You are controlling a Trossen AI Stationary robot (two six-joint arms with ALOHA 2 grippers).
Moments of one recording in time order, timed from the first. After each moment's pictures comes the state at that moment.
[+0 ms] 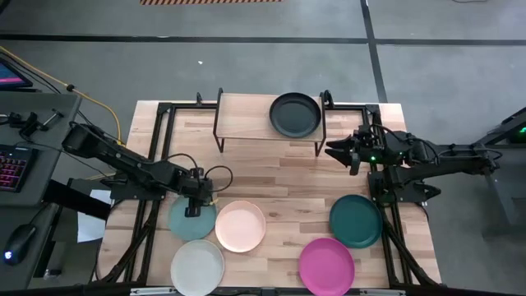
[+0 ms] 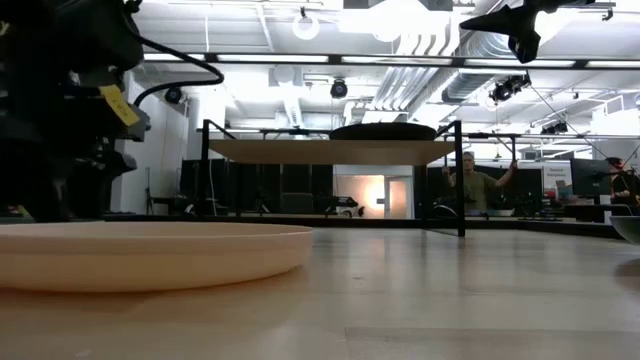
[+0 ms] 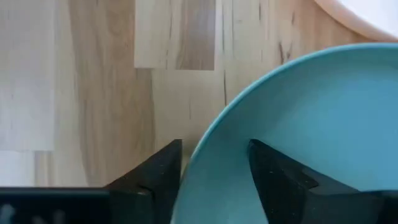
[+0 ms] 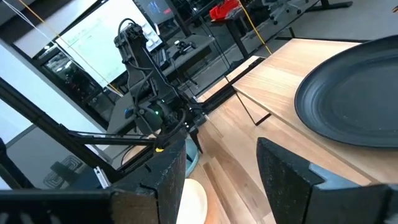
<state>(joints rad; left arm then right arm) -0.28 1.22 0.44 -0.49 -0.09 -0.28 0.04 0.58 0.64 -0.20 0.24 0.62</state>
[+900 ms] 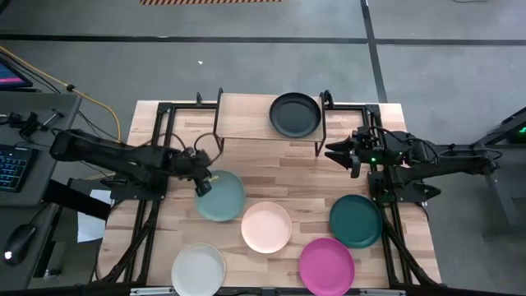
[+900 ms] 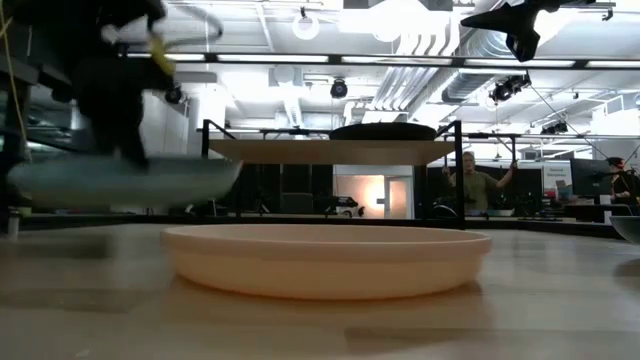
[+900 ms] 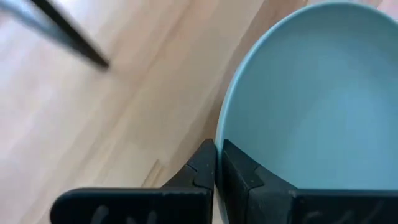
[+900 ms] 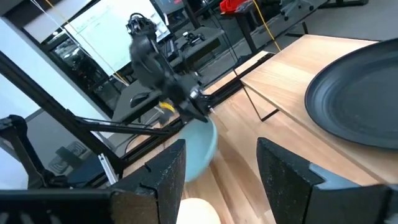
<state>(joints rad) -0.09 1.00 0.62 -0.69 -0.26 -0.55 0.04 0.58 0.64 -0.21 0.19 0.58</state>
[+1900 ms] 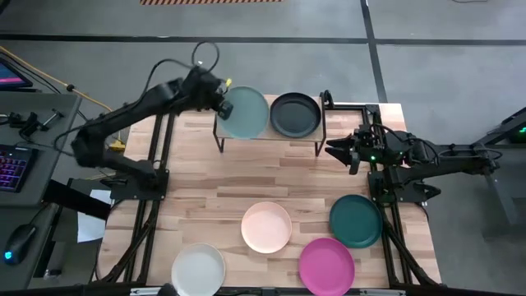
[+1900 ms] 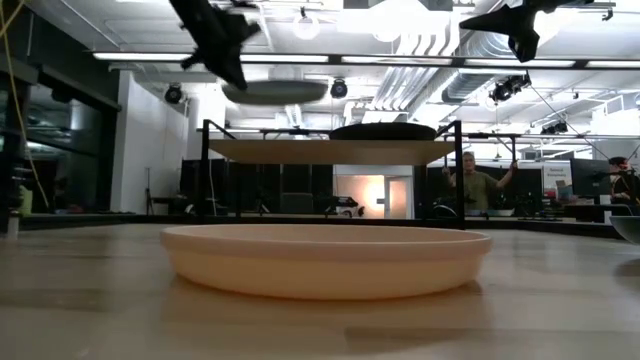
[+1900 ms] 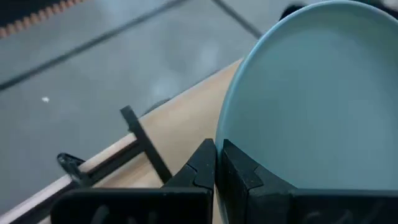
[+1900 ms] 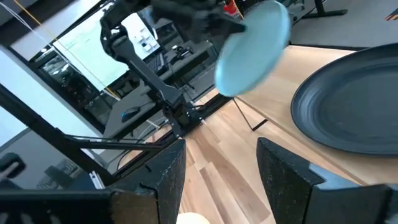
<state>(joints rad) 0.58 1.34 1.32 -0.75 -0.25 -0.23 0.04 0.58 0.64 -0.19 0.26 0.61</state>
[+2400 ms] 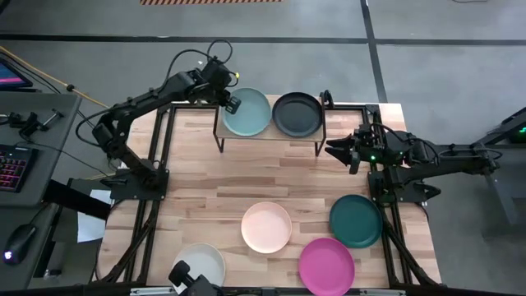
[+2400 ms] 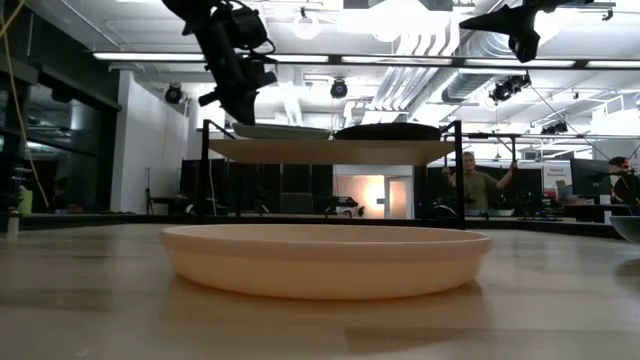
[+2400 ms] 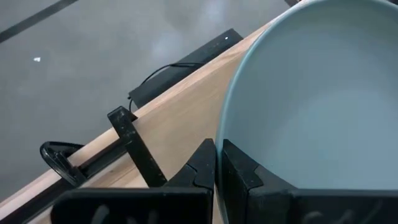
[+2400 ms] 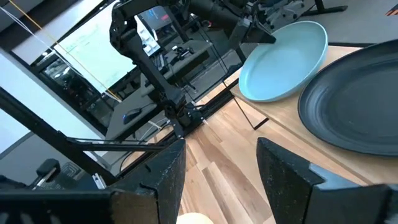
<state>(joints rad) 0.70 1.59 1.42 -0.79 -0.14 -0.17 0.04 0.58 0.64 -0.19 0.26 0.63</state>
